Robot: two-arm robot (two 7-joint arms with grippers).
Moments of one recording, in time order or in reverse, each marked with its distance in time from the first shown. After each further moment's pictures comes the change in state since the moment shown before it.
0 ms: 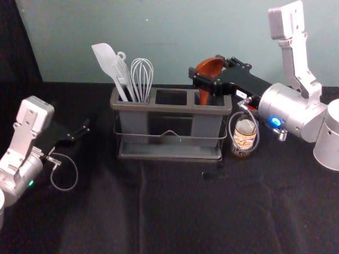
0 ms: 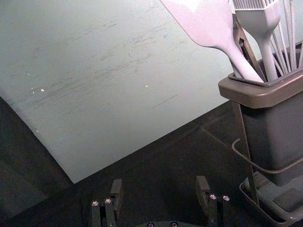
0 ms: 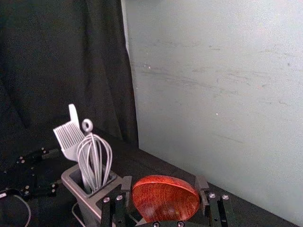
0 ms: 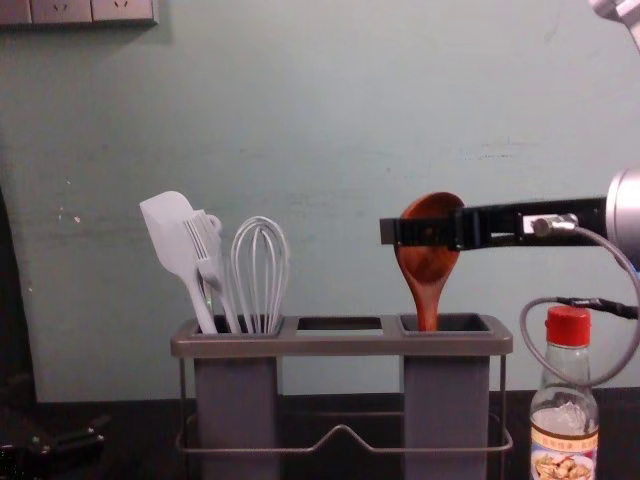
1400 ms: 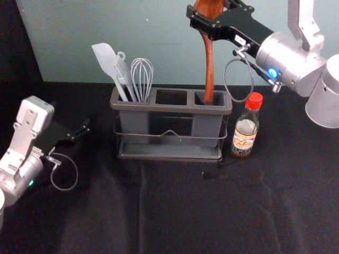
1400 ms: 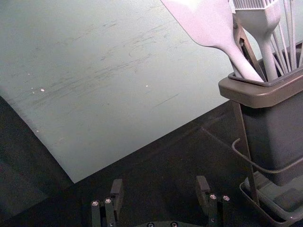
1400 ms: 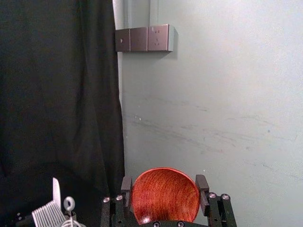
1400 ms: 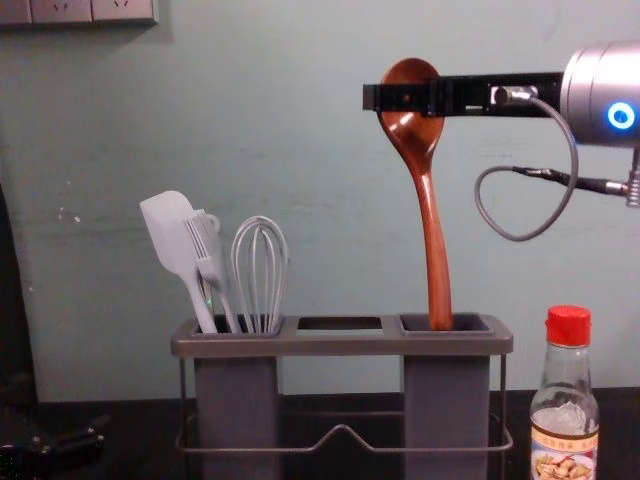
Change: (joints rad) left arm 0.000 0.000 0.000 0.000 0.000 0.000 0.000; right arm 0.160 -0.073 0.003 0.093 -0.025 -0.111 -0.009
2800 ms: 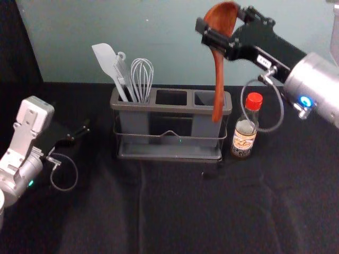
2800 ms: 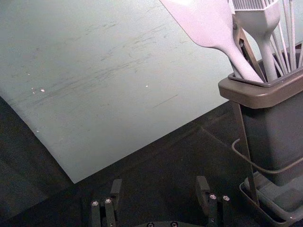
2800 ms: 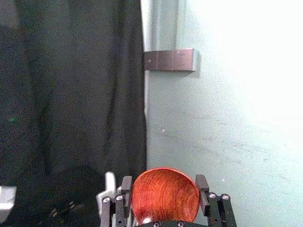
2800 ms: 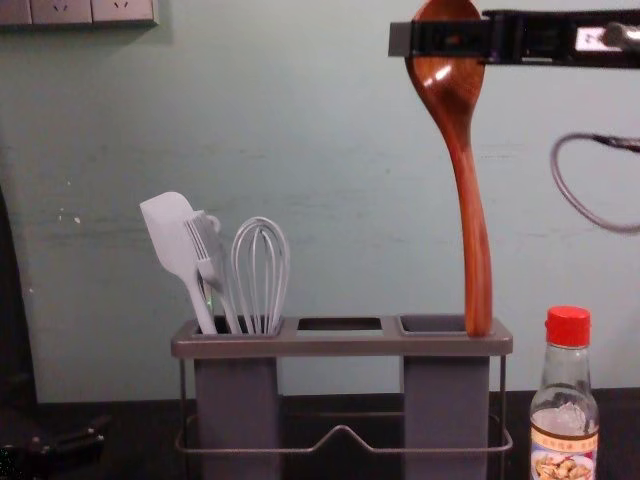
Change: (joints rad) left arm 0.000 0.000 0.000 0.000 0.000 0.000 0.000; right arm -0.230 0.102 0.096 -0.340 0.057 0.035 0.047
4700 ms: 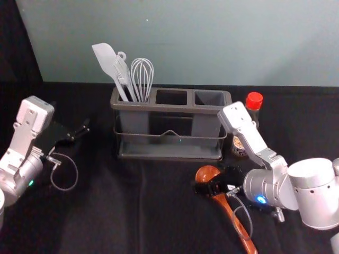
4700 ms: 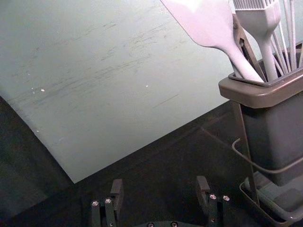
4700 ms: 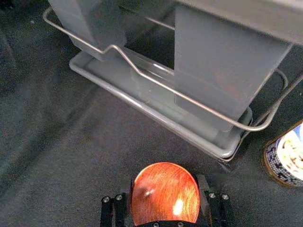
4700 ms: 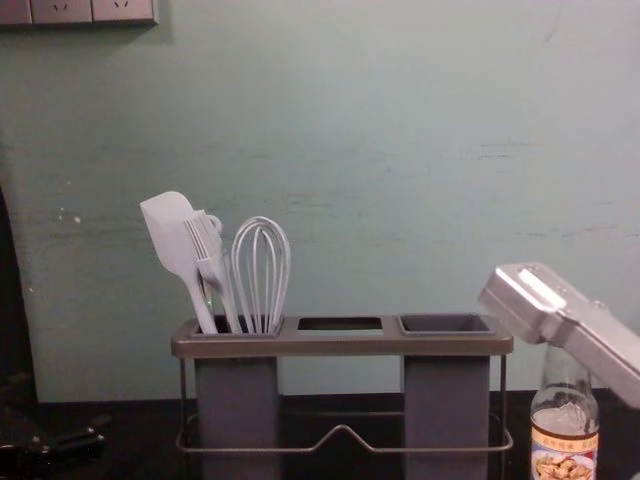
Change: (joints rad) left arm 0.000 0.000 0.000 0.000 0.000 0.000 0.000; right arm -0.101 -0.051 -0.161 0.239 -0.186 0.526 -0.075
